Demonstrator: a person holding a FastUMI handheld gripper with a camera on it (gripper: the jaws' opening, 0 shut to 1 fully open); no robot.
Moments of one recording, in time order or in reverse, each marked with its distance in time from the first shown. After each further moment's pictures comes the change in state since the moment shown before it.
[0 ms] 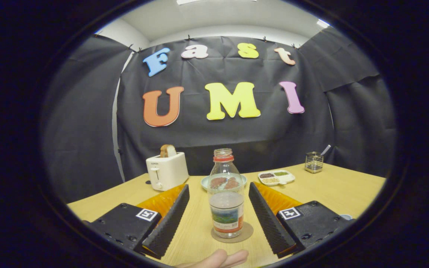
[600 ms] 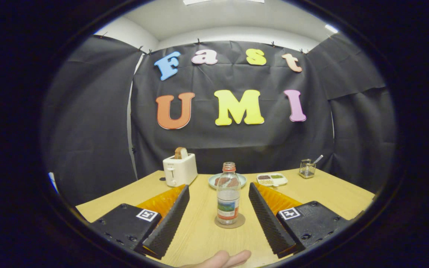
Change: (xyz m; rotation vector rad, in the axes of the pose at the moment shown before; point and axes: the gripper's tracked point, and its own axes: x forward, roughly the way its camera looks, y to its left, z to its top) arm -0.099 0.002 0.055 -0.067 0.021 0.035
